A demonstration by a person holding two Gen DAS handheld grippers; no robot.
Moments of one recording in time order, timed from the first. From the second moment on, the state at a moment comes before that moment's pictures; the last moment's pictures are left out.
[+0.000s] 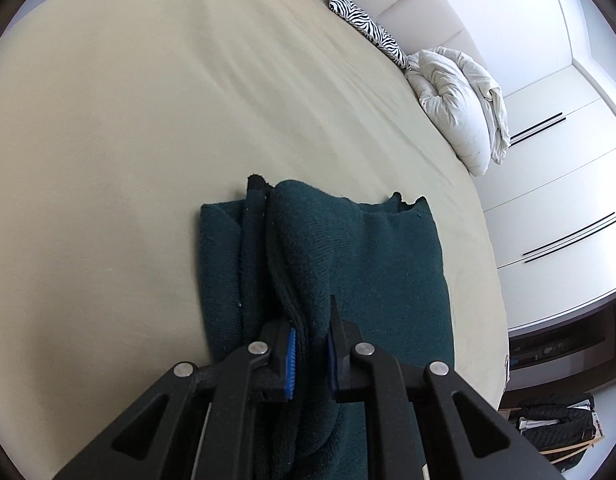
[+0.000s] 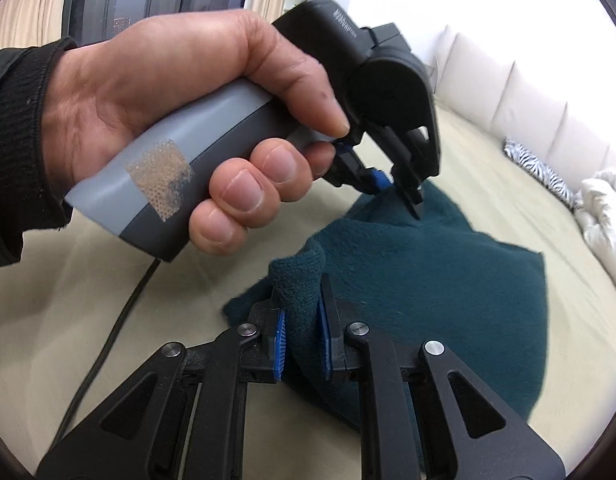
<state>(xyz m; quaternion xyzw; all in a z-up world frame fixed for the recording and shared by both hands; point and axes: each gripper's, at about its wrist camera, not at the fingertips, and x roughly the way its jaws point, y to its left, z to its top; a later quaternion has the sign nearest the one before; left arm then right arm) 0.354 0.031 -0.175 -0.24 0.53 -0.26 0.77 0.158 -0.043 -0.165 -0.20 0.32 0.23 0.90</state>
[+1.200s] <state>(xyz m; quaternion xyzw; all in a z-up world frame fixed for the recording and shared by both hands) 0.278 -0.020 -0.098 -0.12 0.42 -0.21 0.87 0.149 -0.241 -0.093 0.20 0.33 0.23 0.90</state>
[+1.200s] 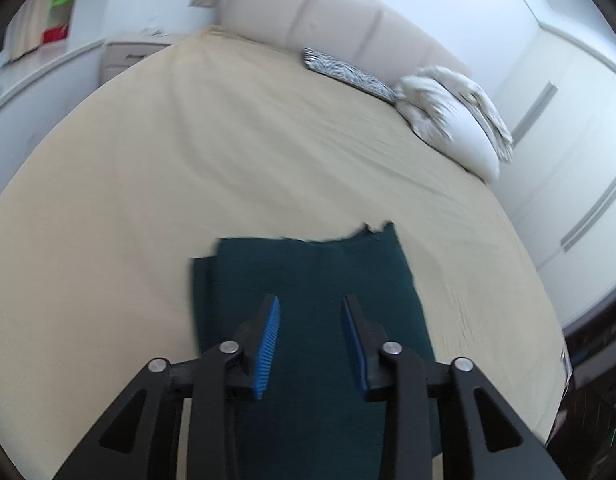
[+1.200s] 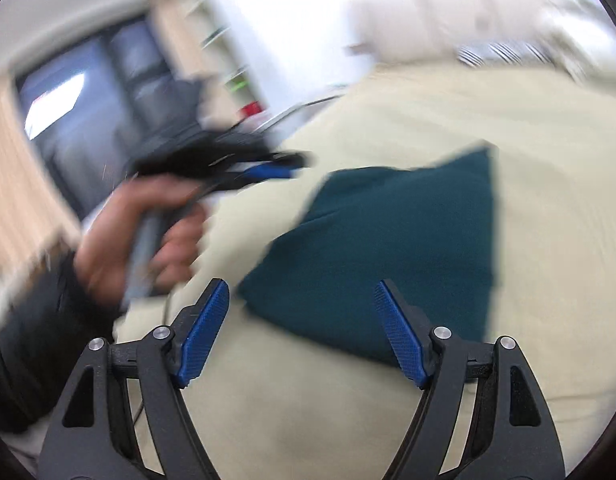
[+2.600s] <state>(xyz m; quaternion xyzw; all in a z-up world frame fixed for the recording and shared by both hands) 0.279 0.024 -0.202 -0.19 0.44 -0.20 0.86 0.272 -0.313 -0.220 0.40 0.44 0.32 0.74</state>
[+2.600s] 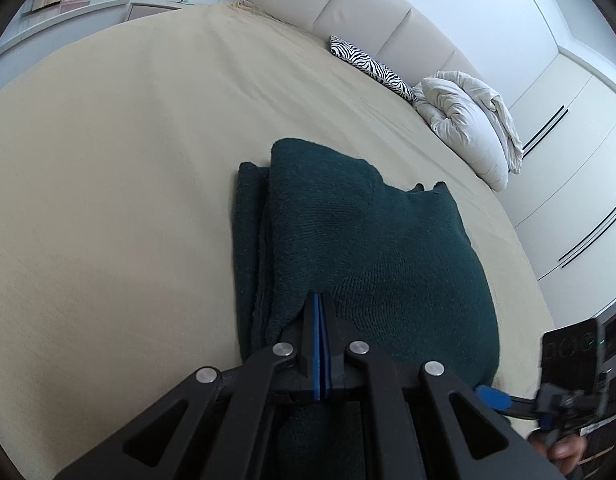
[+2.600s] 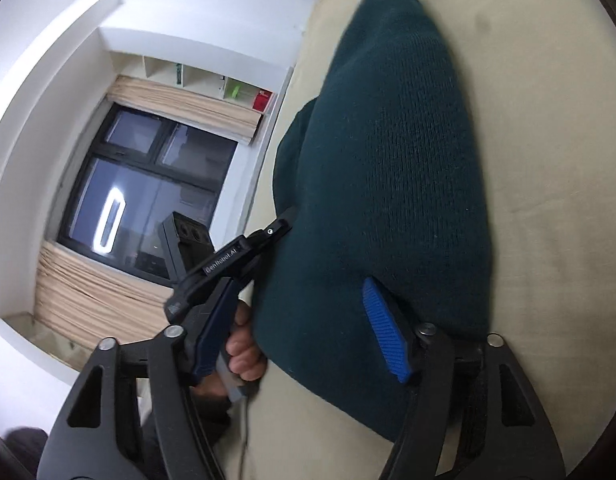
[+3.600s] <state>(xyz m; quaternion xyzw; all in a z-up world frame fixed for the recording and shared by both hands) 0.277 0.077 -0.188 -0.29 0.50 -0.19 0.80 0.268 -0.416 -0.222 0.42 0.47 0.23 0.74</state>
